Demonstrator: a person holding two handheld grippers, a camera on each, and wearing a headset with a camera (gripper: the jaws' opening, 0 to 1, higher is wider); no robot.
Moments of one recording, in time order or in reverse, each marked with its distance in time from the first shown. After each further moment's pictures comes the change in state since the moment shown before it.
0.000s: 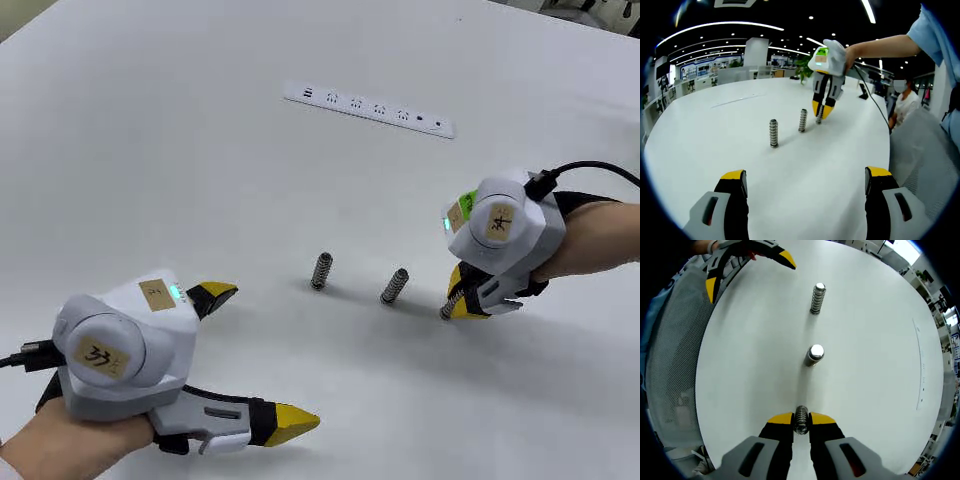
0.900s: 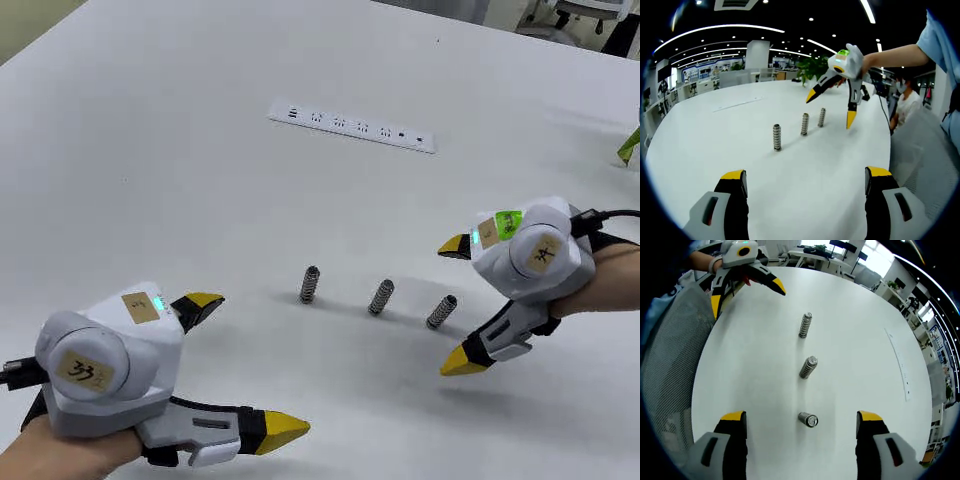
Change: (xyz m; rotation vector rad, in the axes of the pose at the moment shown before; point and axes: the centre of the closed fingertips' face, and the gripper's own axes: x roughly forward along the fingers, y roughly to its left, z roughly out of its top) left arm -0.009 0.003 0.006 0.015 -0.015 0.025; right arm -0.024 0.009 0.005 0.113 -0.292 -0.188
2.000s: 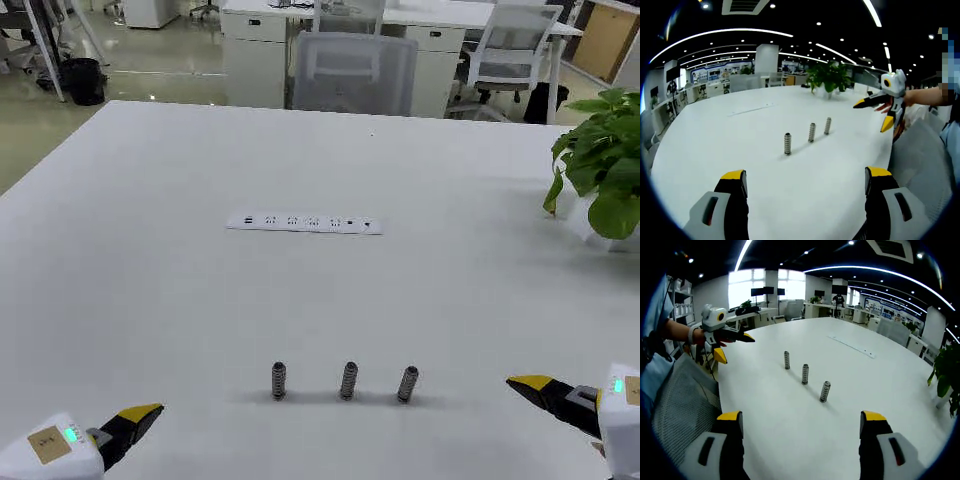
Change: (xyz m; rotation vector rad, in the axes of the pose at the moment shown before) left arm -0.036 -0.003 0.026 -0.024 -0.037 0.086; right arm -0.077 0.069 -0.011 0.637 -0.489 -0.352
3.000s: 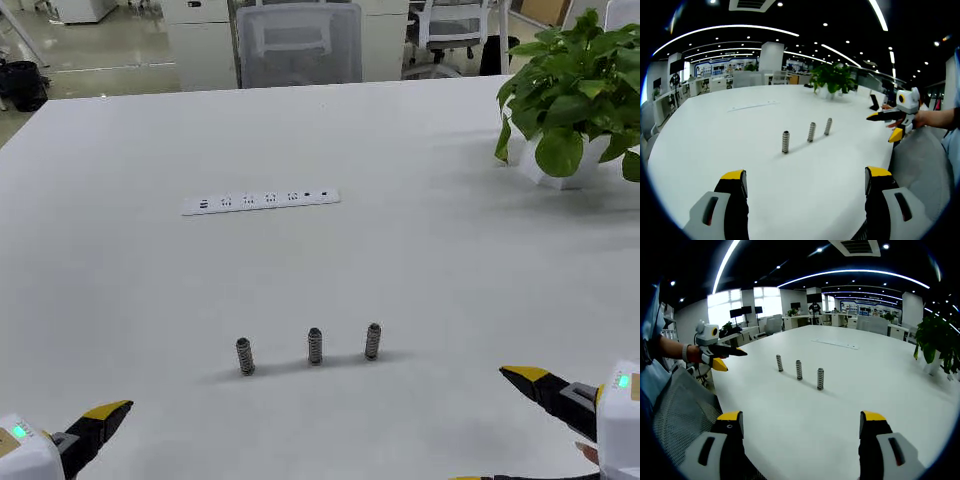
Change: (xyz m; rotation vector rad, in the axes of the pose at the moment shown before) left arm 0.010 -0.007 -0.006 -0.057 -0.001 0.007; right arm -0.023 0.005 -0.036 0.144 -0.075 -0.112
